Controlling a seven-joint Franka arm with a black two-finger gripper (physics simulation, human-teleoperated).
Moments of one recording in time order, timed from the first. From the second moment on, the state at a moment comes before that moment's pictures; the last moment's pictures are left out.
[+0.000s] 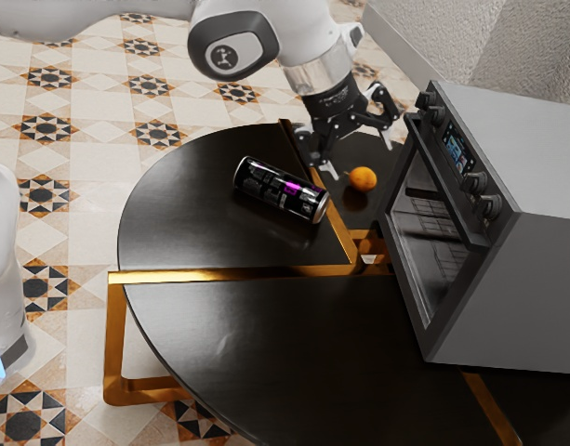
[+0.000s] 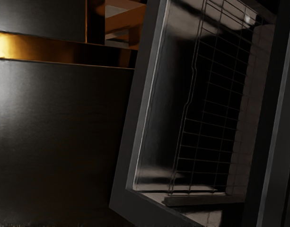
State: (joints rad) arm -0.01 -0.39 -0.25 -1.97 -0.03 2.26 -1.84
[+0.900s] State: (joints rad) arm 0.07 -0.06 -0.25 -1.73 0.04 2.35 -1.70
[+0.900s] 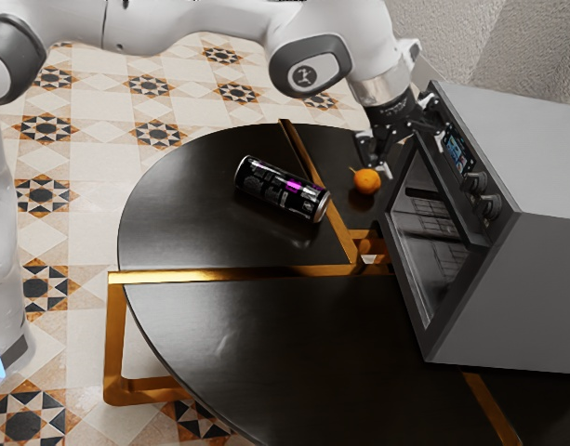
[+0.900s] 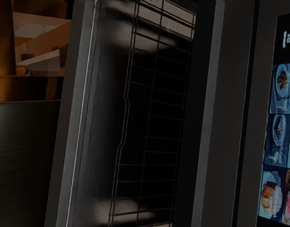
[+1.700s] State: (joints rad) arm 0.16 0.01 -0.24 -1.69 0.05 2.40 -1.60
